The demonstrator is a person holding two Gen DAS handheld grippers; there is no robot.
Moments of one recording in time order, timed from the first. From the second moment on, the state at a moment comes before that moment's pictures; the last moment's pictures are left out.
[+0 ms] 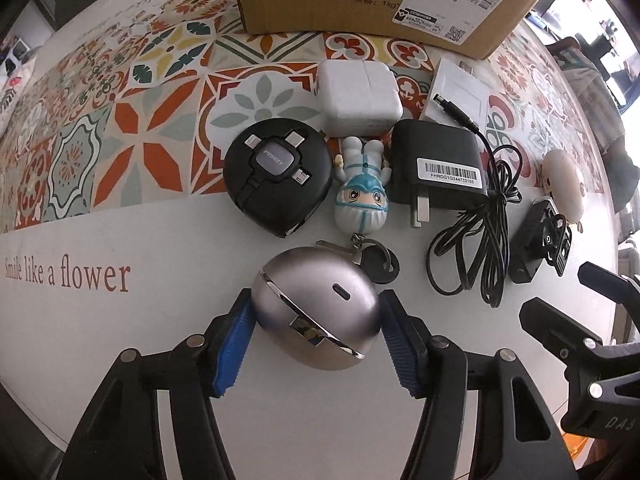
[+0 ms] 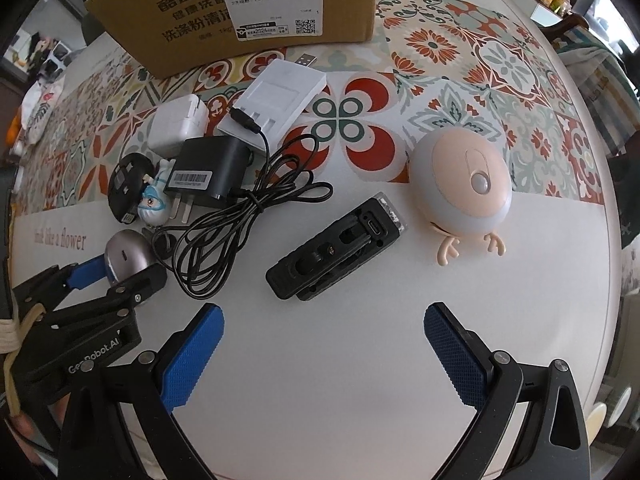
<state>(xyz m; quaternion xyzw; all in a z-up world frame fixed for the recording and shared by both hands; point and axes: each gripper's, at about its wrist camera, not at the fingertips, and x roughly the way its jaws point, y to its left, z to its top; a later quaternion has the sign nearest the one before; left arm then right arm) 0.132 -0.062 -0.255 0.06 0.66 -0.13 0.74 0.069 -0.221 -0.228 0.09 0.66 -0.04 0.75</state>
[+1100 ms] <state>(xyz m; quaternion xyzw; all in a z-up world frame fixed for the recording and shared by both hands) 0.089 -0.084 -0.203 0.02 0.61 -0.12 0.78 0.094 -0.231 -0.229 0.02 0.67 0.09 0.73</state>
